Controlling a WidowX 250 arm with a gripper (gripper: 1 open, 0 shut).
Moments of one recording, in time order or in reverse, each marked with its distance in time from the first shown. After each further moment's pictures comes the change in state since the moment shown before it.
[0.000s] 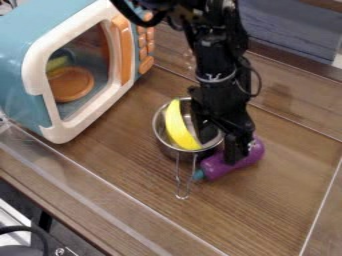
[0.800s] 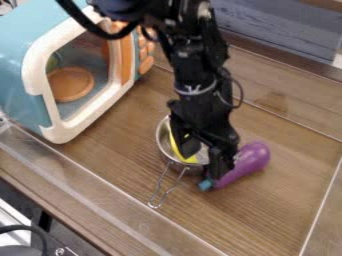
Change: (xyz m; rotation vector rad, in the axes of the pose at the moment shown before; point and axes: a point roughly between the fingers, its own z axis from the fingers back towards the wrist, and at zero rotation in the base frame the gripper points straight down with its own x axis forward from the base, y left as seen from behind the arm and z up) arm -0.029 0.004 0.015 -0.021 -0.004 0.106
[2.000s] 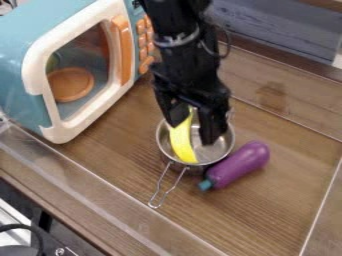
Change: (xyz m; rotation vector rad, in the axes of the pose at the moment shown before) arm -0.003 0.007 0.036 -0.021 -0.017 0.028
